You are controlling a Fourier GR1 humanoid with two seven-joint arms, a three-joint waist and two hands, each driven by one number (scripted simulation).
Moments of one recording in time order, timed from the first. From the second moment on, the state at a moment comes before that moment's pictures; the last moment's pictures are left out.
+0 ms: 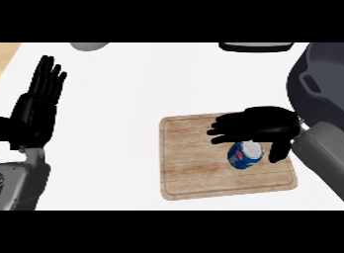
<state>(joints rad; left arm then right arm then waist) -0.27 0.28 0.01 -1.54 0.22 0.18 0.03 -0.66 -0.63 0.70 -1.15 0.62 0.27 -0.91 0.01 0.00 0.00</state>
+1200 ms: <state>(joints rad) -0.28 0.24 0.05 -1.53 0.18 0.15 0.02 -0.55 -0.51 0.69 -1.22 0.77 0.16 -1.00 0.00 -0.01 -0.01</state>
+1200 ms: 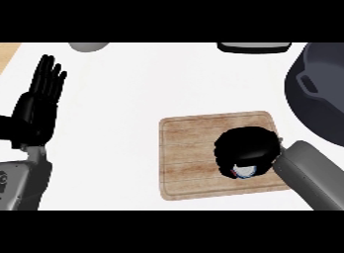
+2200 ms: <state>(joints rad) -0.28 0.25 0.06 -1.54 0.18 0.14 0.03 -0.66 -0.51 0.08 -0.96 0.74 -0.09 -0.07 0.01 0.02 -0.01</state>
